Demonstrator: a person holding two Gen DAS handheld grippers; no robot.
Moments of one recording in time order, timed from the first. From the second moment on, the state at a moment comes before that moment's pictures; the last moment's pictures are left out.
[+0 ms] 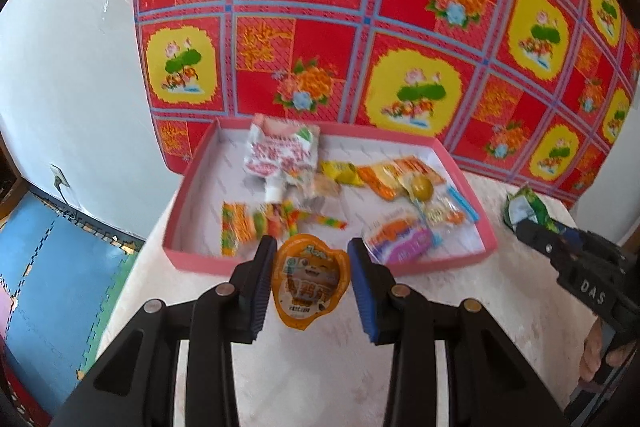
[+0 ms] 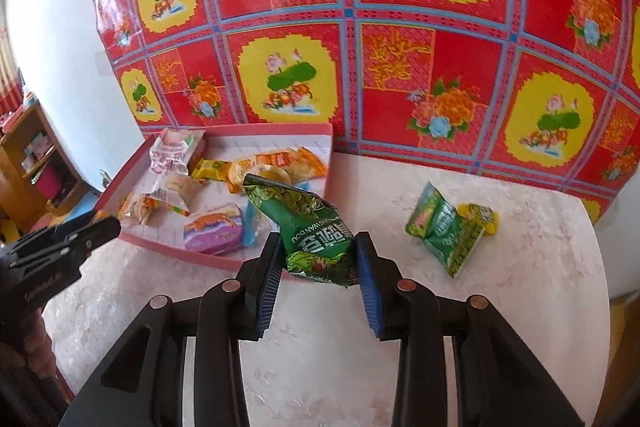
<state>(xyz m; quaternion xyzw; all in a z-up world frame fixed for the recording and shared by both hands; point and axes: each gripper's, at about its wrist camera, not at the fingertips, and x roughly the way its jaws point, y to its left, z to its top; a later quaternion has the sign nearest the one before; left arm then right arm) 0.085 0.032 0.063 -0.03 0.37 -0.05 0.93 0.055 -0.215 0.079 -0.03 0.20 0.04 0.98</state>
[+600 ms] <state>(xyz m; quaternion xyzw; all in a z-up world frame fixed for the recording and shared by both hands) 0.139 0.036 0.046 -0.03 0.37 -0.03 0.93 0.114 -0.174 0.100 -0.06 0.19 0.07 0.98</state>
